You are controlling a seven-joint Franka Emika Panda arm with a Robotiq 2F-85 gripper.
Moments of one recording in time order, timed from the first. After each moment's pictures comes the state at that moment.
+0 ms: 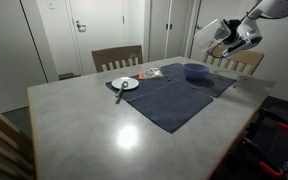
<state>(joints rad) -0.80 1.08 -0.12 -1.24 1.40 0.59 -1.37</state>
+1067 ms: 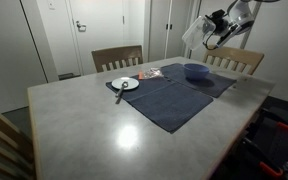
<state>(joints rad) -0.66 0.95 -0.17 -1.25 1.38 0.81 -1.19</state>
